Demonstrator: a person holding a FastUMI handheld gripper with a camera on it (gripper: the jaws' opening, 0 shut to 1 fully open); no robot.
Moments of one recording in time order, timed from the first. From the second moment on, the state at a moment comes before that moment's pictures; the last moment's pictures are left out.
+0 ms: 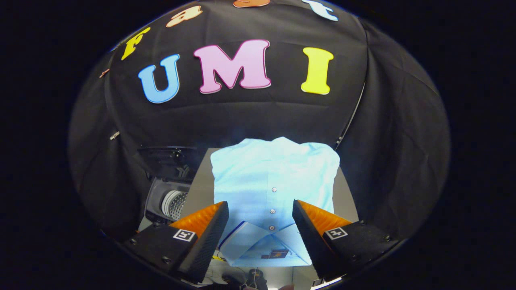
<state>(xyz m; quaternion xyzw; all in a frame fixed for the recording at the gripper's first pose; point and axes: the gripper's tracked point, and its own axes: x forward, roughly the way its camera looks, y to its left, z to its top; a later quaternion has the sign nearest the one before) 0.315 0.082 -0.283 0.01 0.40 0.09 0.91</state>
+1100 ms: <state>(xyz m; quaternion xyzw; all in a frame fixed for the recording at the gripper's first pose) 0.363 0.082 -0.313 0.05 0.42 0.08 0.90</state>
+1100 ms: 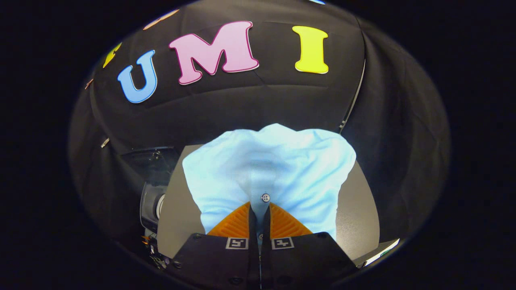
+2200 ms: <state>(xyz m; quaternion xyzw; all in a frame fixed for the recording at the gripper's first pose) 0.277 0.408 -0.203 0.08 0.38 0.27 0.88</state>
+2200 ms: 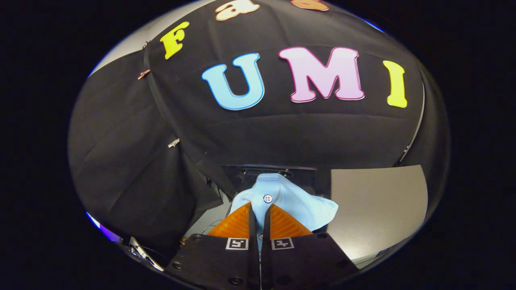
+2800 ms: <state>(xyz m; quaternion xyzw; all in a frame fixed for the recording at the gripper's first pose) 0.299 0.491 -0.342 0.03 0.47 0.23 0.85</state>
